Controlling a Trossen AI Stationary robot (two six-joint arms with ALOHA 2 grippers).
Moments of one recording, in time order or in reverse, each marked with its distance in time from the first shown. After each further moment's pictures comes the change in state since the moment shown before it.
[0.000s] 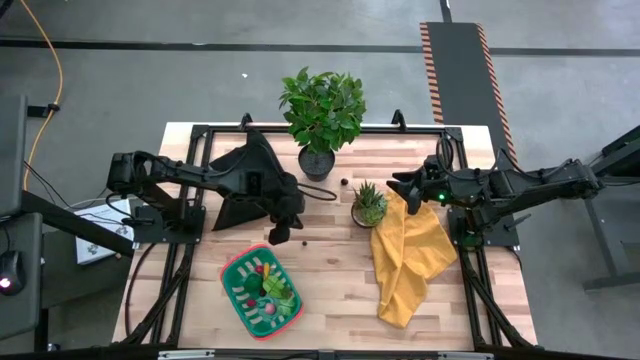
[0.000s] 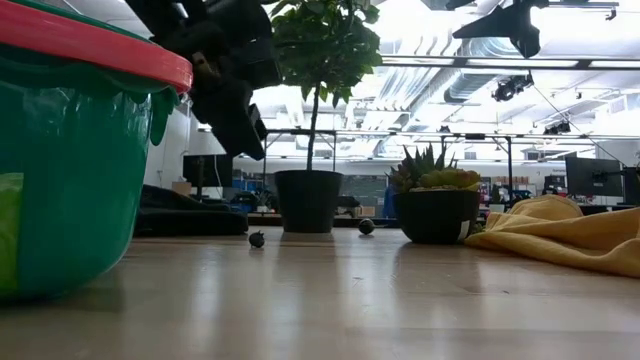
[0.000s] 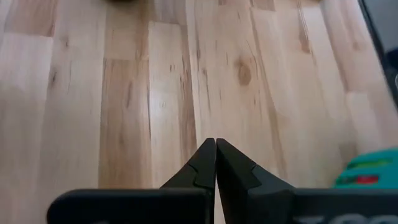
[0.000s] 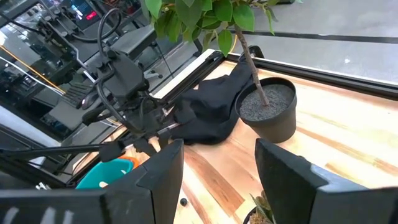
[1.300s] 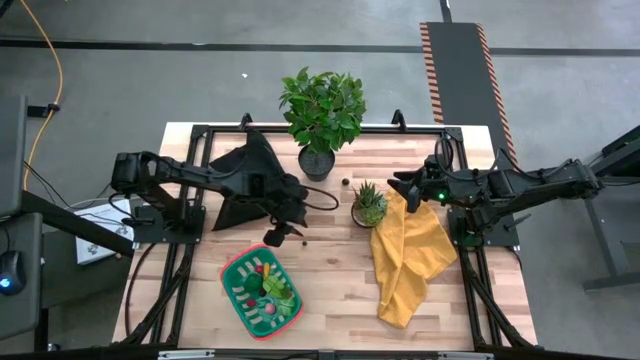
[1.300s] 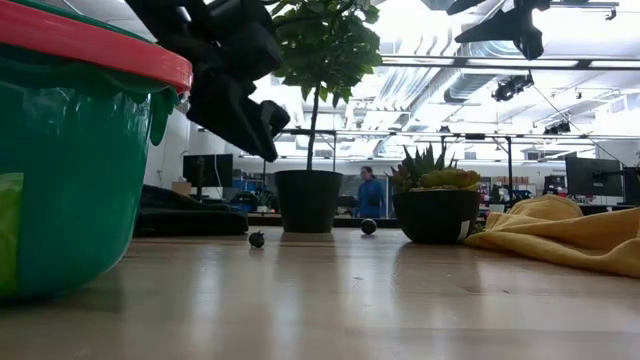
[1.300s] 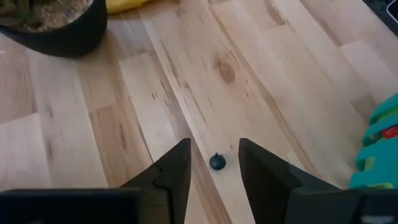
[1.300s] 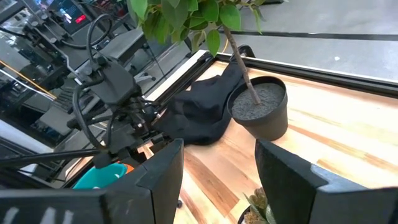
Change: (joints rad) left arm -0.003 0.031 0.000 0.052 0.049 0.375; right arm 0.000 0.000 0.000 -0.024 0.030 0.034
